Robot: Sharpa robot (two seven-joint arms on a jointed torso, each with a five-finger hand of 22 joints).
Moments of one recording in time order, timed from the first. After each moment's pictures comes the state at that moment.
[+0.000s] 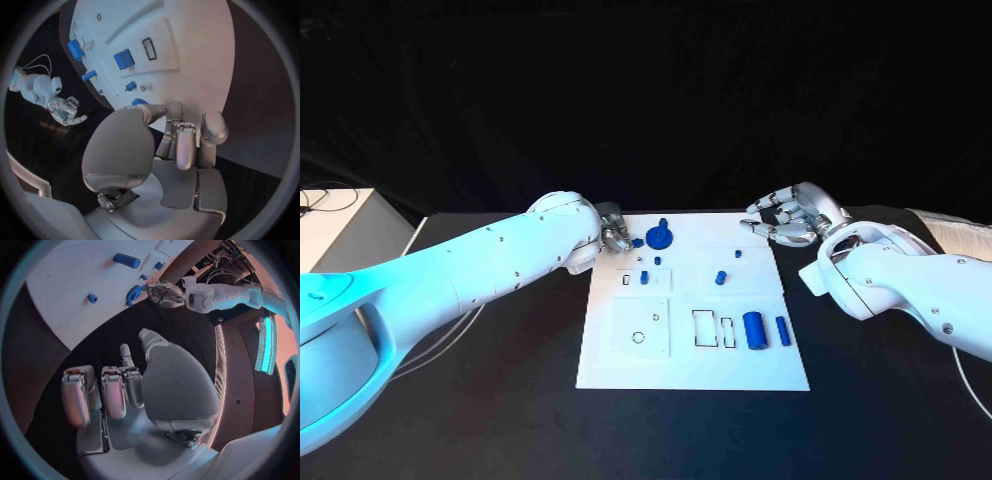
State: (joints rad) left arm 1.23 -0.47 0.08 0.98 -1.20 0.05 -0.43; left_hand 1.35 -0.15 0.72 0.25 0.20 0.77 0.11 0.66 0.74 1.01 0.04 1.04 0.54 1.46 -0.03 1.51 1.31 0.10 1.22 0.08 1.35 1.10; right arm 1.29 -0.82 -0.10 1.46 -0.91 -0.59 -0.05; right_hand 1.36 -0.20 0.22 0.28 0.28 0.96 0.15 0.16 0.27 1.47 0.06 1.52 1.31 1.47 -0.01 1.57 1.31 0.01 1.47 0.10 1.54 1.31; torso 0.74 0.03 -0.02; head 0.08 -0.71
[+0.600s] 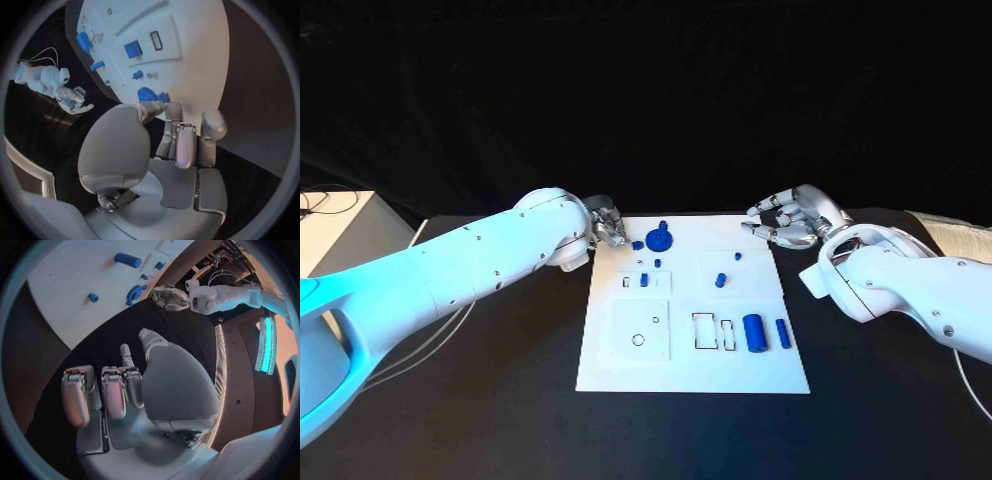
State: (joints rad) left arm 1.23 -0.54 0.12 1.06 -1.17 0.01 -0.39; left_hand 1.28 -0.26 0.70 0.21 0.20 0.76 0.12 0.67 0.72 0.96 0.05 1.04 0.54 1.43 -0.01 1.44 1.26 0.12 1.12 0.09 1.27 0.99; right arm 1.29 -0.83 -0.10 1.46 -0.91 -0.59 -0.05; right_hand 1.36 -0.20 0.22 0.28 0.28 0.96 0.15 0.16 0.27 1.47 0.06 1.52 1.31 1.47 -0.01 1.57 1.31 0.01 1.47 0.10 1.54 1.31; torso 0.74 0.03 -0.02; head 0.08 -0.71
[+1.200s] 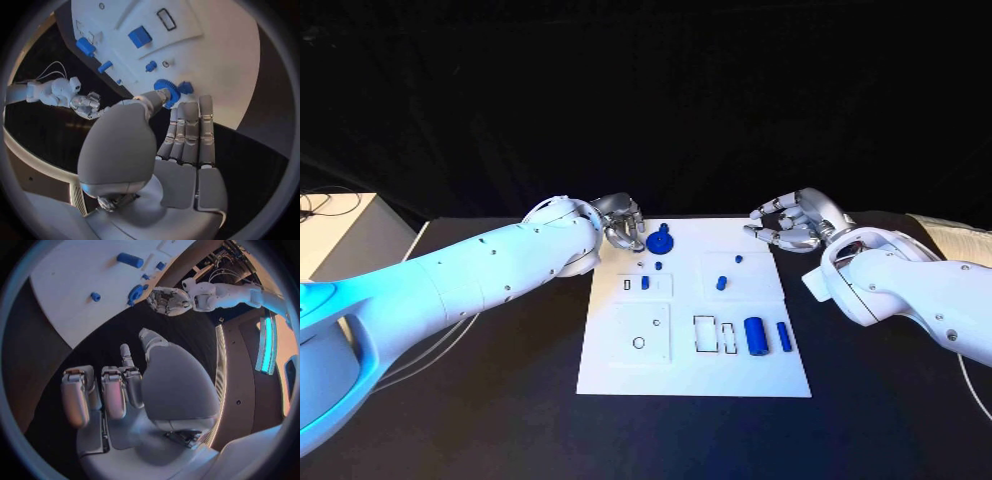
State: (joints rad) left arm 1.22 -0.52 0.06 1.05 -1.28 -0.14 -0.17; left_hand 1.42 -0.29 0.56 0.11 0.19 0.63 0.18 0.57 0.51 0.76 0.13 0.85 0.34 1.00 0.06 1.12 0.70 0.17 0.84 0.15 0.99 0.69; right arm 1.29 -0.83 -0.10 1.46 -0.91 -0.59 -0.05; right_hand 1.36 -0.20 0.22 0.28 0.28 0.96 0.15 0.16 0.27 1.47 0.06 1.52 1.31 1.47 -0.01 1.57 1.31 0.01 1.47 0.10 1.54 1.31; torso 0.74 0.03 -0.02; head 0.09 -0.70
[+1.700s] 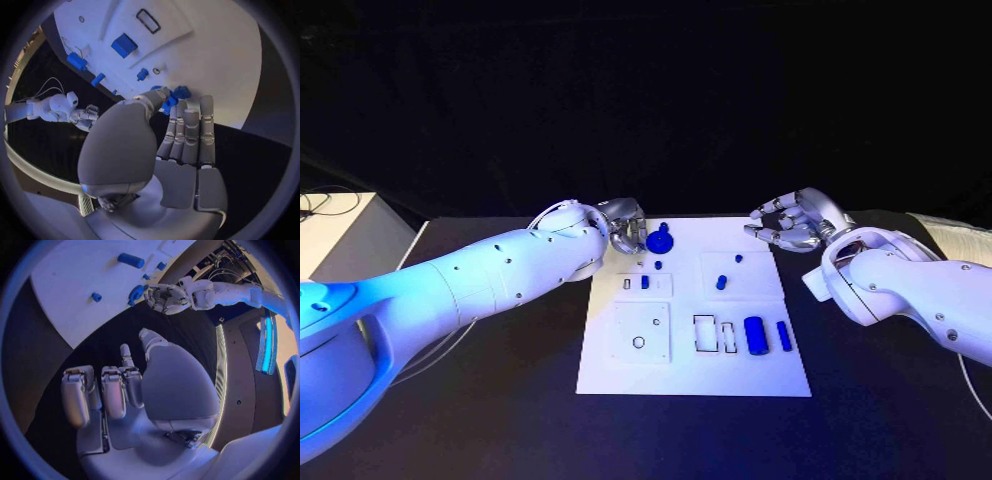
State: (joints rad) left arm 1.22 -0.48 0.04 1.02 -1.39 -0.16 -0.16; left_hand 1.42 -0.28 0.53 0.12 0.15 0.74 0.18 0.54 0.40 0.83 0.11 0.86 0.29 1.13 0.05 1.27 0.83 0.17 0.87 0.15 1.03 0.71; right arm 1.29 -0.83 -0.10 1.46 -0.91 -0.59 -0.05; right_hand 1.36 -0.20 0.22 0.28 0.28 0.96 0.15 0.16 0.27 1.47 0.06 1.52 1.31 1.47 -0.01 1.57 1.31 0.01 1.47 0.10 1.54 1.31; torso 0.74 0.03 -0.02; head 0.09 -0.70
